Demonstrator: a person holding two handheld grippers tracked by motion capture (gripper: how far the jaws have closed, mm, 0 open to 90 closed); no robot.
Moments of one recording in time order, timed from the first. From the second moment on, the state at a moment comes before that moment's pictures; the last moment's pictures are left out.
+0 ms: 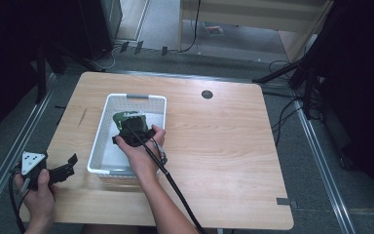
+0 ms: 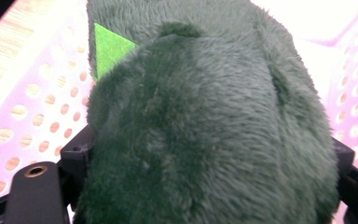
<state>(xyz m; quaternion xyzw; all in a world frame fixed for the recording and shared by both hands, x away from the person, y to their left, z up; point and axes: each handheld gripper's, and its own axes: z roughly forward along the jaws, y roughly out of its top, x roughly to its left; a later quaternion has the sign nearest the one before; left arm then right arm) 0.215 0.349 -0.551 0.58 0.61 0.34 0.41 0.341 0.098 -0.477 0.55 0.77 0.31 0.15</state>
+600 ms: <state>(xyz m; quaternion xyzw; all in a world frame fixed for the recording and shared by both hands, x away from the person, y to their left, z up) 0.215 0.349 -0.551 0.58 0.62 0.34 0.41 0.351 0.105 -0.489 0.56 0.78 0.24 0.13</state>
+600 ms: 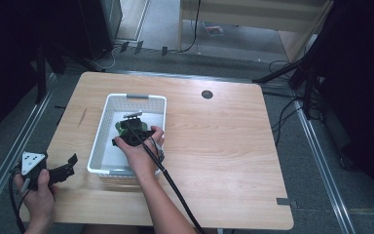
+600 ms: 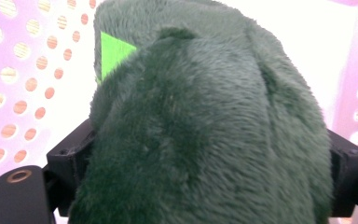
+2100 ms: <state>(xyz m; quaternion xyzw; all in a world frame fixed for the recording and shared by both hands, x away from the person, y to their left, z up) 0.215 0.349 -0.551 0.58 0.61 0.34 0.41 0.327 0.014 -0.423 0.52 0.73 0.41 0.18</state>
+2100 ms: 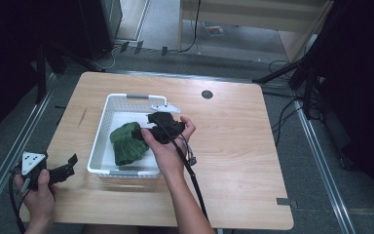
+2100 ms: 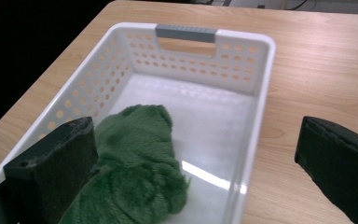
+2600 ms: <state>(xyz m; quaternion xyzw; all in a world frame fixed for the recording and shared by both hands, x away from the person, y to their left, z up) 0.215 0.349 -0.551 0.58 0.61 0.34 0.41 0.327 -0.045 -0.422 0.55 0.69 0.42 0.21</state>
